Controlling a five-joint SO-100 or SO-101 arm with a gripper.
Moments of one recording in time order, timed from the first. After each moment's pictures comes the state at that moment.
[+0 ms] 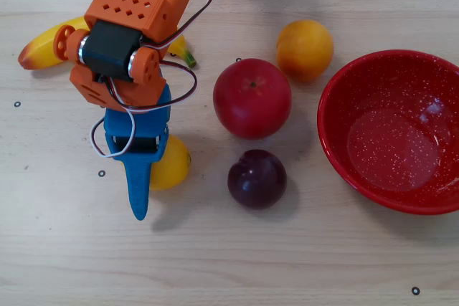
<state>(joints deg) -19.6 33.9 31.7 93.3 24.3</state>
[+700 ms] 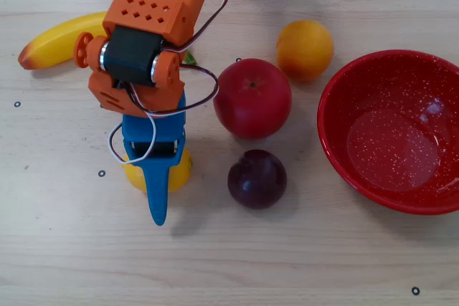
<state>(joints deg) -16.4 33.9 31.7 93.3 24.3</state>
